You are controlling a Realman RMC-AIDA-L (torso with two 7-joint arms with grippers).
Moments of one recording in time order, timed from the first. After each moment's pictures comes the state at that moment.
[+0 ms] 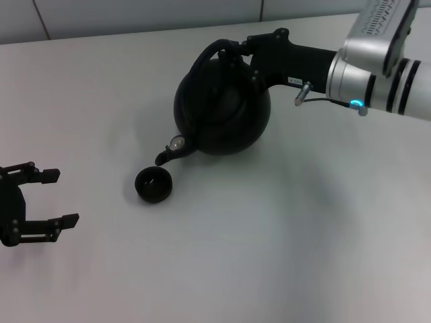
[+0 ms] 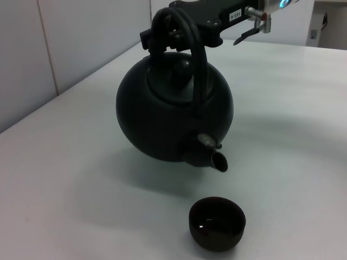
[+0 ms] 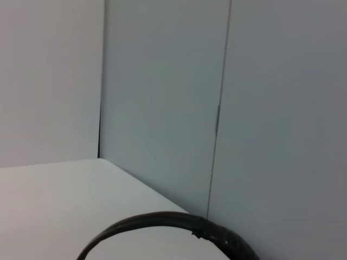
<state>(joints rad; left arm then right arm) -0.33 -2.02 0.81 0.98 2.08 1.65 -1.28 0.63 2.08 -1.07 -0.51 -1.43 -1.05 0.98</state>
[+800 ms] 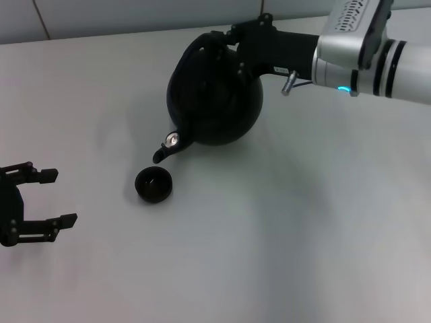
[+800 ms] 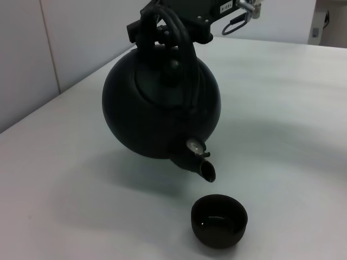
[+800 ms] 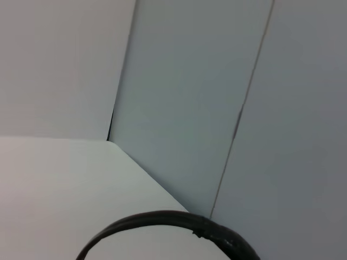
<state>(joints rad) -0.33 -2.02 0.81 0.98 2.08 1.65 -1.28 0.63 2.08 -1.21 -0.63 -1.43 -0.96 0.97</state>
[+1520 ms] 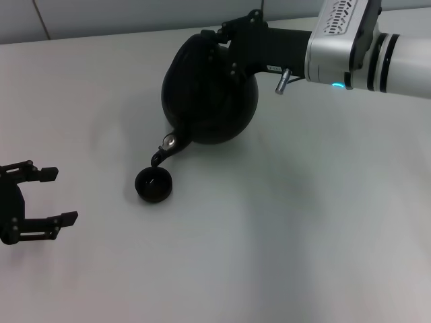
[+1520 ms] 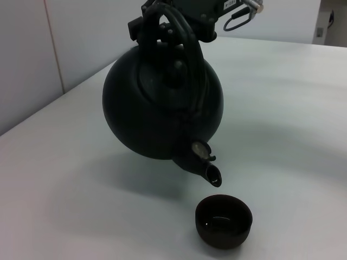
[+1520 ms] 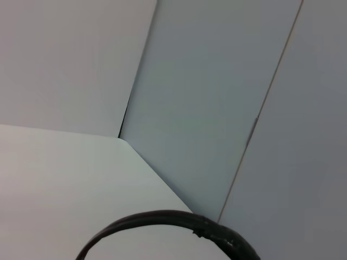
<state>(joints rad) -0.33 -2.02 0.81 0.98 2.08 1.64 -1.28 0.63 2.08 -1.25 -0.67 -1.45 -0.95 0.97</state>
